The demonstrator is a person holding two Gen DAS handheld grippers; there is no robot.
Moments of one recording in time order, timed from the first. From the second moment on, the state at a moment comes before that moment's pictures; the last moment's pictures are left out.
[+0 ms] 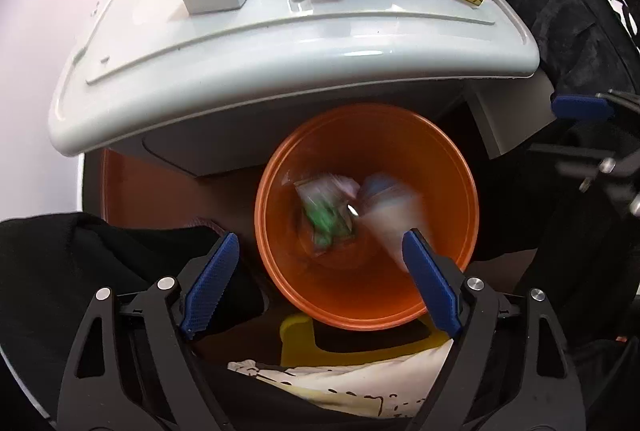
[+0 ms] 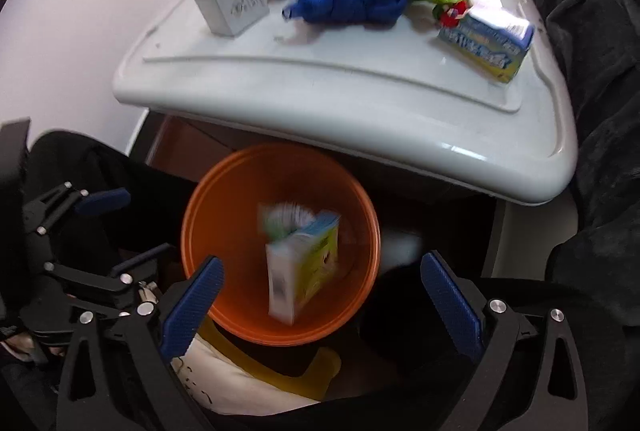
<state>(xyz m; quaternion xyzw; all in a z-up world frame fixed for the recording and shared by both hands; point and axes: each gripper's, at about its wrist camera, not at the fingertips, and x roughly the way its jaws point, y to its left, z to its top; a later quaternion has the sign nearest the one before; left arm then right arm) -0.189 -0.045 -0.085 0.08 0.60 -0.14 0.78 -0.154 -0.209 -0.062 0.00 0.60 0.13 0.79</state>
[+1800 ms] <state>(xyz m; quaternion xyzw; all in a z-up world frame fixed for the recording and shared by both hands) -0.011 -0.015 -0.058 0.09 0.49 -0.11 0.86 -0.045 -0.252 -0.018 0.01 0.53 0.13 0.84</state>
